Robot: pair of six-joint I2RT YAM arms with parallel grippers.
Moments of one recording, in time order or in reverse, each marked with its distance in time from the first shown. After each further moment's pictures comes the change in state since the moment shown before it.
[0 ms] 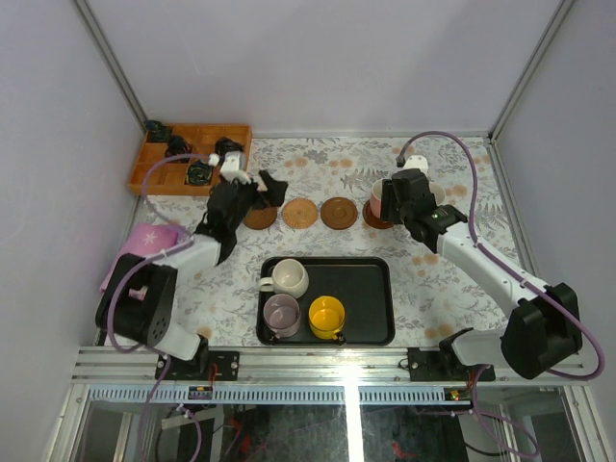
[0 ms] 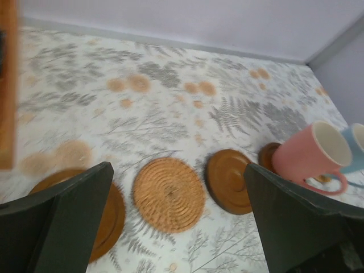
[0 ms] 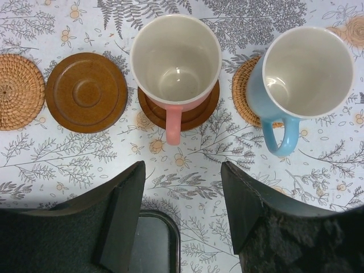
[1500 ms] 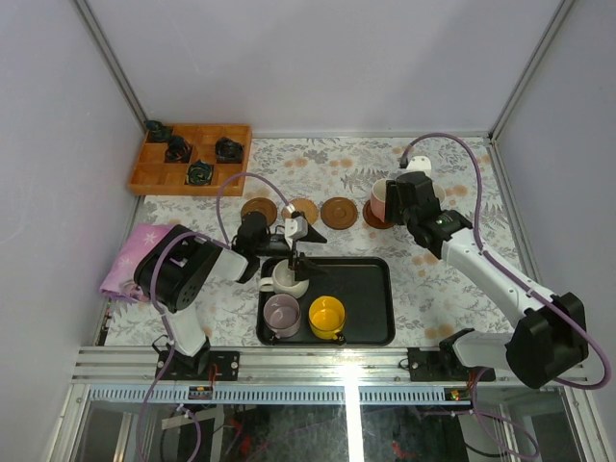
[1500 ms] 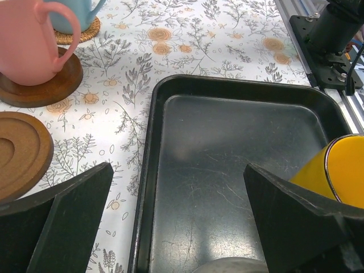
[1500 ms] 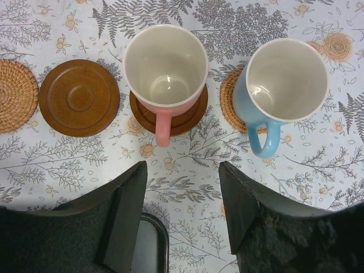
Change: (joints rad) left arm -0.179 0.337 -0.026 0.338 1.022 0.475; right arm 0.003 -0.058 -0.036 0.031 0.035 -0.053
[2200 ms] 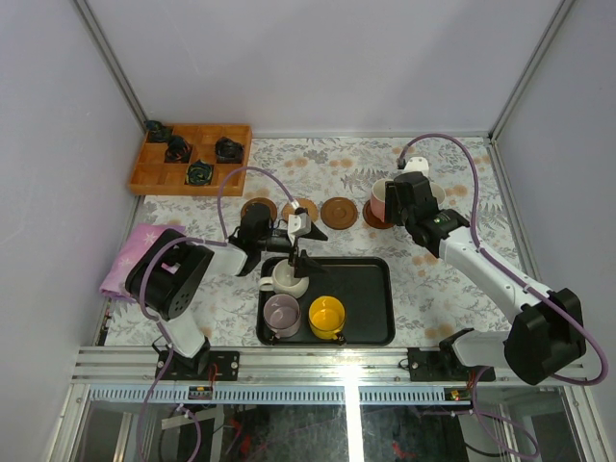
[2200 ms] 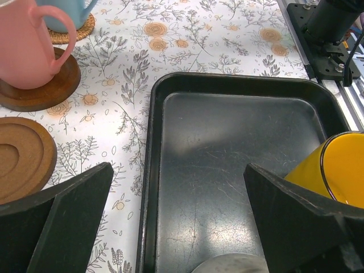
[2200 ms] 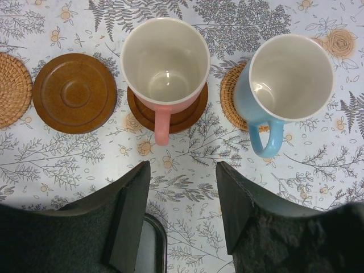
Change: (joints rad) left arm 0.000 -0.063 0.069 -0.248 0.026 0.115; right arm 0.000 0.024 0.000 0.000 -0.002 -0.008
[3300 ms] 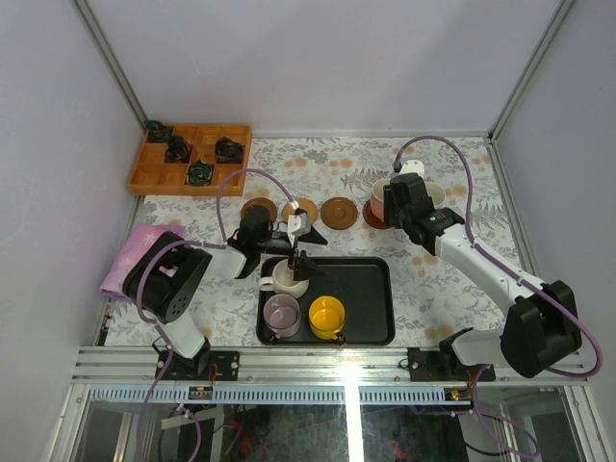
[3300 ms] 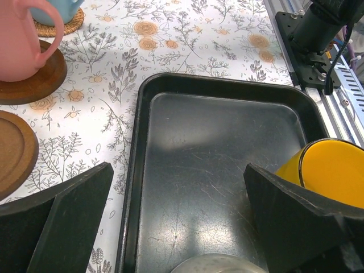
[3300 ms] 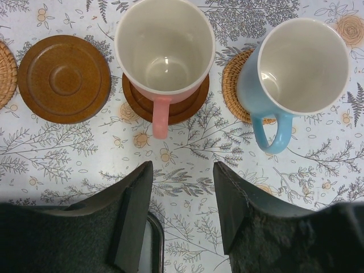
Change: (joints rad) left arm -0.013 -0.020 -0.025 0.007 0.001 -0.075; right arm 0.002 0.040 0.000 -0.018 -0.009 -0.003
